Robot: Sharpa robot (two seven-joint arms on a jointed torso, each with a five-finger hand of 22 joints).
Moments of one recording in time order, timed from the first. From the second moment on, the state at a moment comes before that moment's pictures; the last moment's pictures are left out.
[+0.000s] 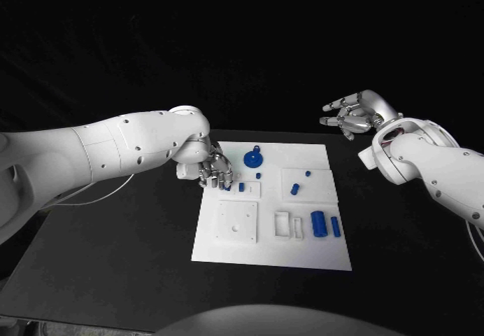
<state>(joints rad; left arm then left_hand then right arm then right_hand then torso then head) 1.41 -0.56 -0.24 1.16 -0.73 0.34 -0.69 0.96 0.05 0.46 -0.26 0.71 1.14 0.11 0.09 0.92 1.49 -0.05 0.61 0.20 1.45 -0.10 1.31 0.95 0.05 1.27 -0.11 0.62 1.31 1.07 -0.69 0.30 1.21 -1.19 -0.37 -0.01 1.22 -0.07 0.15 -0.15 0.54 1.02 0.11 0.07 0.07 1.14 0.00 0.95 0.90 1.44 -0.07 0.75 0.96 0.11 1.46 -0.08 0.63 1.20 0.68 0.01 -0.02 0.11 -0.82</state>
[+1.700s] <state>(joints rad) 1.40 -0.55 -0.24 1.16 -0.79 0.30 -0.68 1.08 -0.04 0.22 -0.01 0.33 1.26 -0.02 0.07 0.70 1.47 -0.06 0.52 0.27 1.42 -0.11 1.24 0.82 0.06 1.28 -0.12 0.56 1.31 1.07 -0.70 0.30 1.22 -1.19 -0.37 -0.01 1.21 -0.07 0.16 -0.16 0.55 1.02 0.11 0.07 0.07 1.14 0.00 0.95 0.90 1.44 -0.07 0.75 0.96 0.11 1.46 -0.08 0.63 1.20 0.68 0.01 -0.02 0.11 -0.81</state>
